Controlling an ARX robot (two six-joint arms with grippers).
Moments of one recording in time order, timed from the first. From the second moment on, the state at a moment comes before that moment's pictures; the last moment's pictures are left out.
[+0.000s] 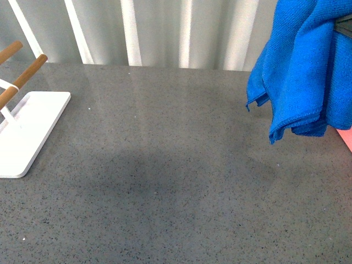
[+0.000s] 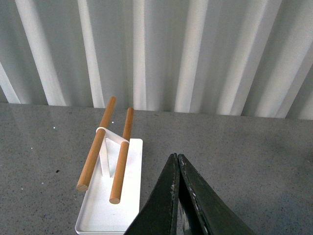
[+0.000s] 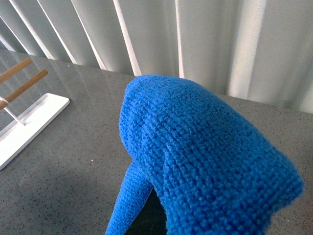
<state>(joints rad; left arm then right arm) 0.00 0.44 0.06 0.38 0.00 -0.01 0.04 1.46 0.61 0.56 -0.47 0.01</state>
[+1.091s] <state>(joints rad) 0.00 0.00 0.02 0.00 0.00 -0.01 0.08 1.47 0.63 0.54 -0.44 0.00</state>
